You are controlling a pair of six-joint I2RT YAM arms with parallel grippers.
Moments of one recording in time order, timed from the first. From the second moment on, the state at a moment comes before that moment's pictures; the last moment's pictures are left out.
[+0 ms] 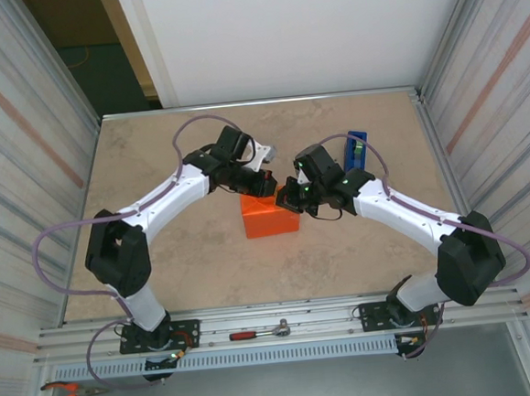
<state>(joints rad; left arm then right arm) -0.62 1.73 1.42 -0.64 0.50 -0.21 0.67 1.42 1.05 -0.48 -0.31 0.99</state>
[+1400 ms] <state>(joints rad) -0.60 1.58 1.28 -0.66 0.51 -0.14 0.67 1.41 1.04 -0.47 -0.31 0.99</state>
